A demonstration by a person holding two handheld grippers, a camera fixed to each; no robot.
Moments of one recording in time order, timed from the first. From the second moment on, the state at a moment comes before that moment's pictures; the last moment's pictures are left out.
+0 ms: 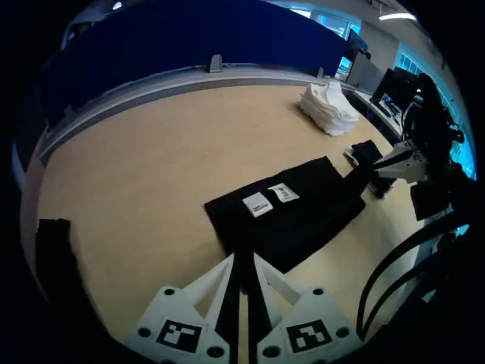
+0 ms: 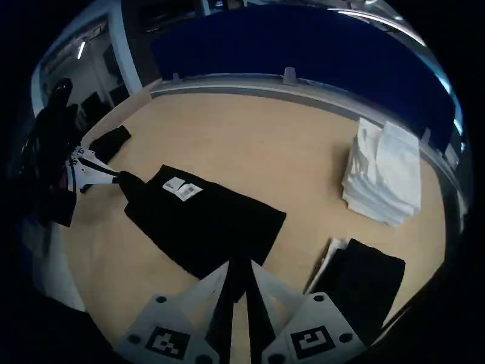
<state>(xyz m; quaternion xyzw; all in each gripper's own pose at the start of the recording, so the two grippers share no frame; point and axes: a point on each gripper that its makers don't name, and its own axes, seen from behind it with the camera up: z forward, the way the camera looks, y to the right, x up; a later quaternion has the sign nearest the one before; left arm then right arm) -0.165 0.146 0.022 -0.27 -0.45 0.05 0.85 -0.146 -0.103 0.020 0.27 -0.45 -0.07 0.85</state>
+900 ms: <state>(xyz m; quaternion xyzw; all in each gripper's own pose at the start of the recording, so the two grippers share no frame) -0.211 0.148 0.070 -0.24 -0.46 0.08 0.85 -0.185 -0.097 0.065 0.22 -0.48 -0.08 0.85</state>
